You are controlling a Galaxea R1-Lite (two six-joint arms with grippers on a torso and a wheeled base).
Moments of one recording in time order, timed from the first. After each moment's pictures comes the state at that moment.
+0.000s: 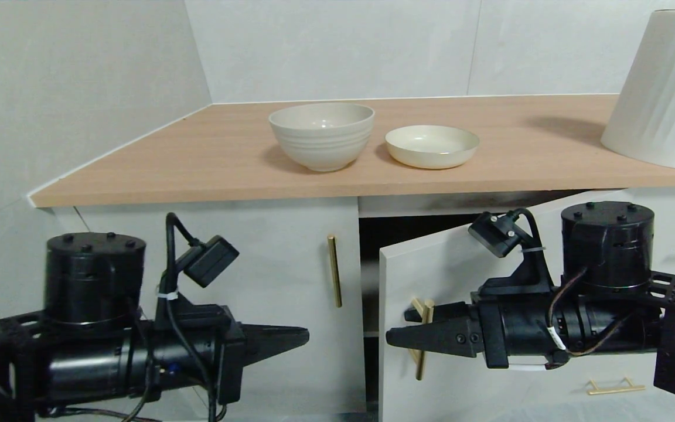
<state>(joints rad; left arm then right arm) -0.46 1.51 -0.55 -0.49 -0.60 -0.21 0.67 1.66 -0.69 -0.69 0.70 0.48</state>
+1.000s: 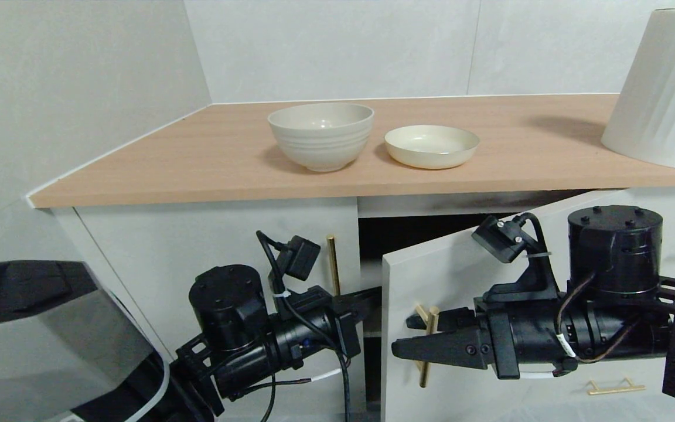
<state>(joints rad) -0.66 2.03 -0.51 -1.49 -0.38 -0.44 0.67 1.65 -0.67 -0.70 0.74 0.47</state>
